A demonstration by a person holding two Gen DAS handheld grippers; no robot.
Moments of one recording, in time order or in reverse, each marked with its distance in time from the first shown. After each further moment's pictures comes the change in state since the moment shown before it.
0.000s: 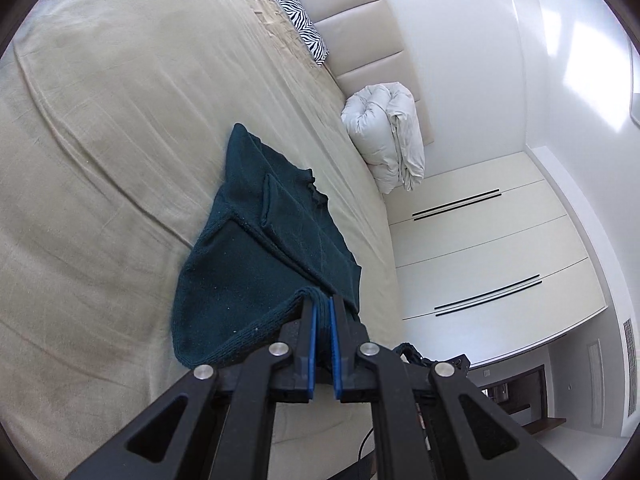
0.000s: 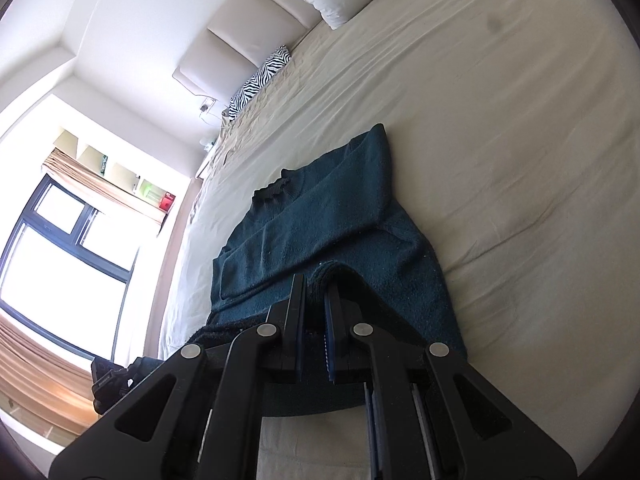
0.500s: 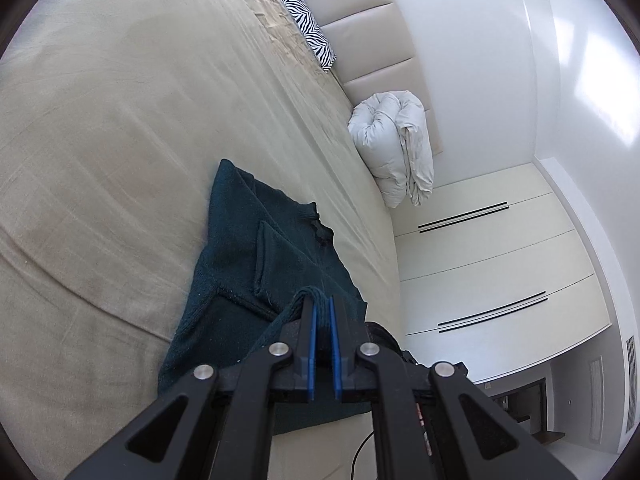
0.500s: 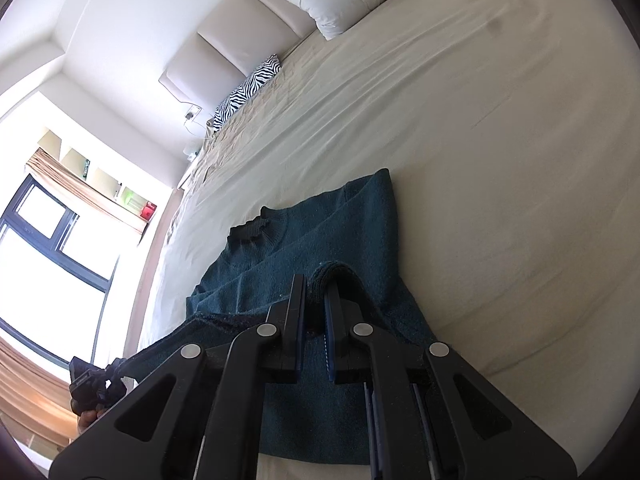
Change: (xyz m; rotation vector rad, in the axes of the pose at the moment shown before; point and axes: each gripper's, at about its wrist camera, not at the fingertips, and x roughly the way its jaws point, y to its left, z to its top) left arm 0.058 0.004 0.073 -0.023 -0.010 0.014; right arm 0.080 0.002 0.070 -0.020 -0.041 -0.069
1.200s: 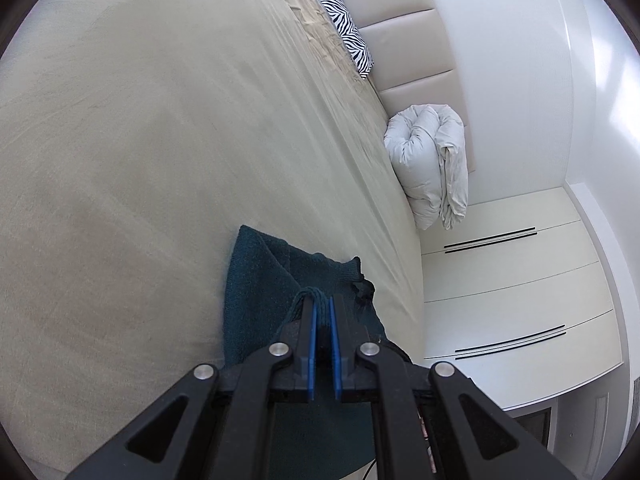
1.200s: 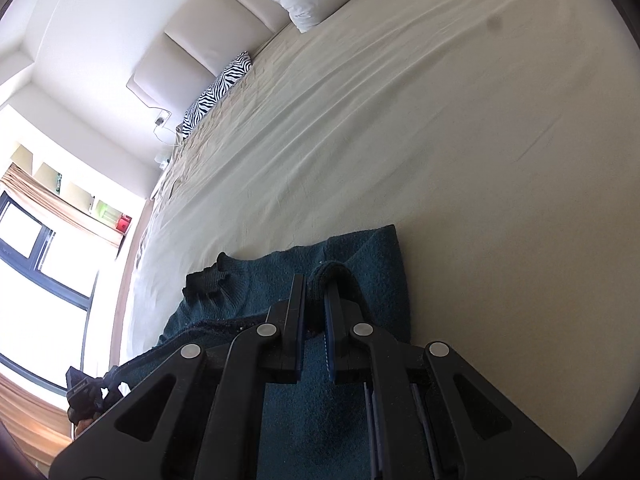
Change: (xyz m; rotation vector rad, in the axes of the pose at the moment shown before) left arm 0.079 0.041 0.084 -0.074 -0.008 0.083; right arm 0.125 -0.016 0.070 0.053 0.014 -0.079
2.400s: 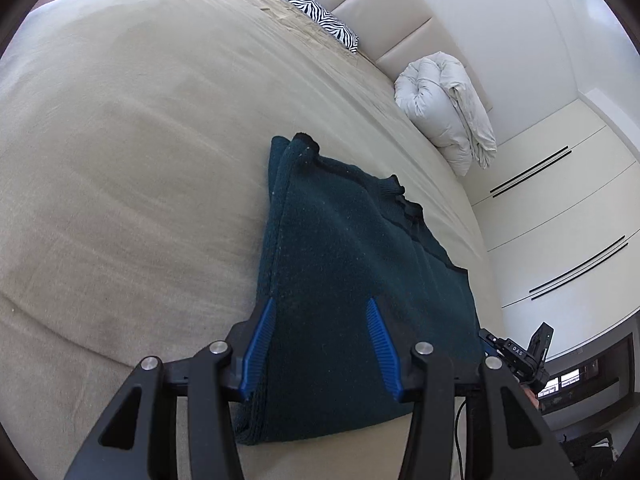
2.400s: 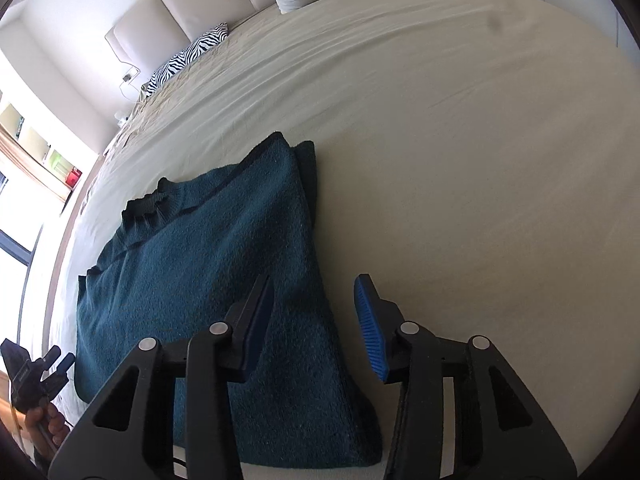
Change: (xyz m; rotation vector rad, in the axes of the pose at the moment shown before) left arm -0.023 0.002 -0.108 0.303 0.002 0.230; right arm -0.033 -0.022 -0.075 -0.155 0.044 -0.232
